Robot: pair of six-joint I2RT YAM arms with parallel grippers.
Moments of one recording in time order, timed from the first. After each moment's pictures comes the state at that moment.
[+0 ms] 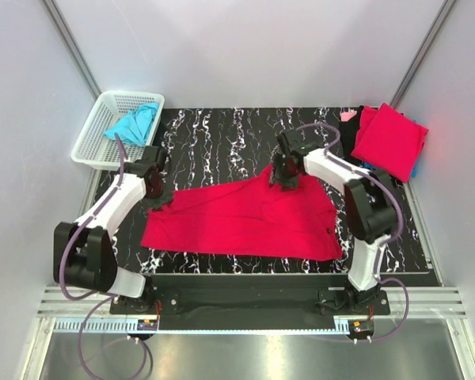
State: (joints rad) left arm -0.18 1.41 1.04 -0.88 -0.20 -0.76; right arm 0.44 1.89 1.40 -0.61 -0.02 0.65
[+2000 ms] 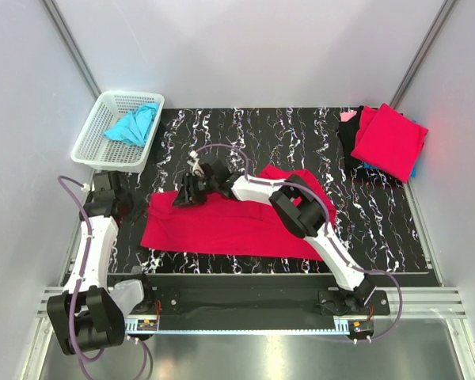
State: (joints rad) left arm 0.17 1.02 0.75 -0.66 0.05 -0.81; right arm 0.85 2.45 1.80 0.10 -0.57 0.84
